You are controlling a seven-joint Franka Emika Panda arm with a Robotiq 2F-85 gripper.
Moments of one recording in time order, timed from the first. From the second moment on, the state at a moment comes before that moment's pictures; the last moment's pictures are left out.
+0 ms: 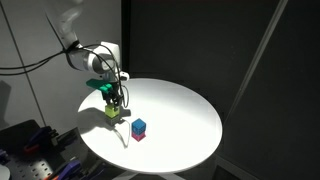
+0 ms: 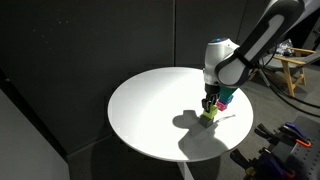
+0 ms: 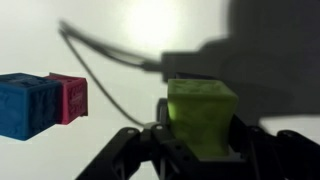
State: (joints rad) arm 0.11 0.36 -0.01 -2.38 -0.14 2.66 0.14
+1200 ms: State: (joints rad) arm 0.09 0.14 -0.01 -2.43 -0.14 2.53 0.14
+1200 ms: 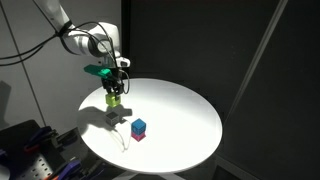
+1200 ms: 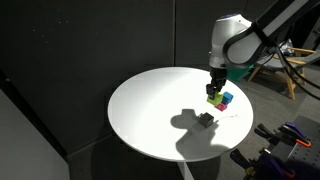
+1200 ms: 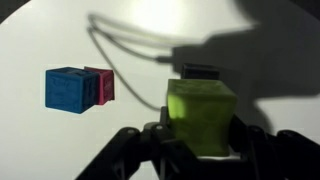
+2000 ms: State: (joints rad) arm 0.02 0.10 -0.06 -2.46 -0.15 2.51 0.16
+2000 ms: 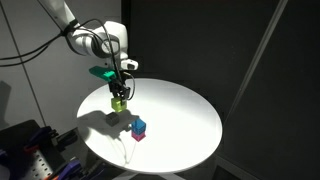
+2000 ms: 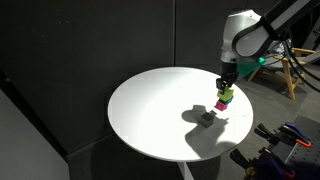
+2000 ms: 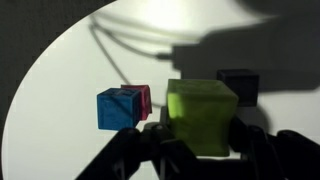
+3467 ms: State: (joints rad) arm -0.06 0.21 -0.13 -2.38 -0.14 2.52 0.16
